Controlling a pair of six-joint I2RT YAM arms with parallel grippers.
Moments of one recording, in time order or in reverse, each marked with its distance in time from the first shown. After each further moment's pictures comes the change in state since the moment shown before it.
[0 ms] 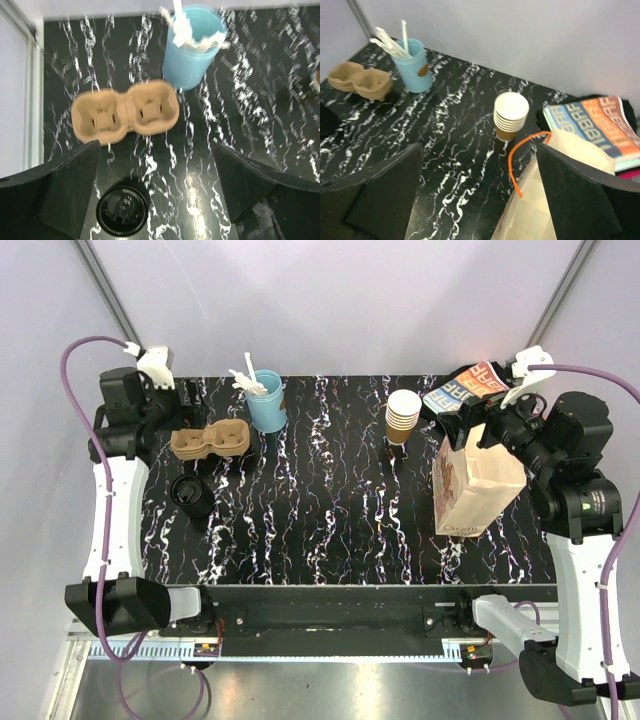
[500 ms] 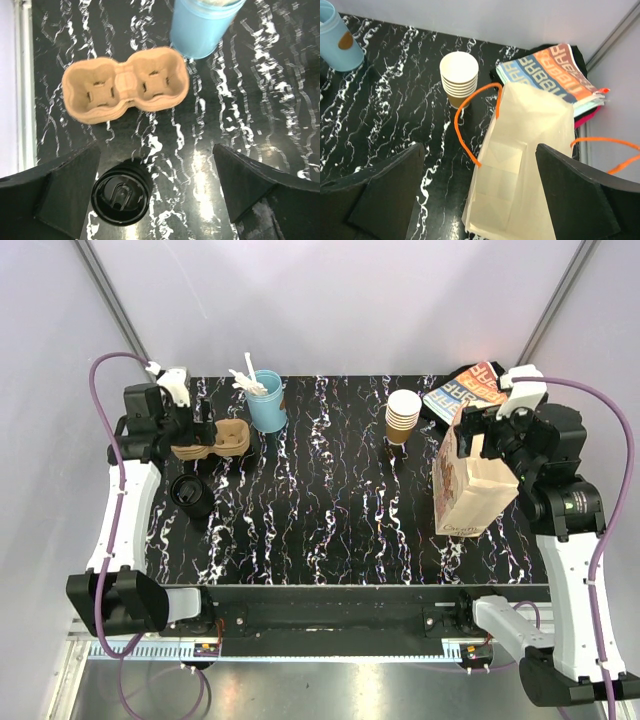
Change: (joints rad) left arm -0.050 0.000 -0.150 0.028 -0.096 0.024; right arm -0.001 -0.035 -0.157 -0.002 0.282 -0.046
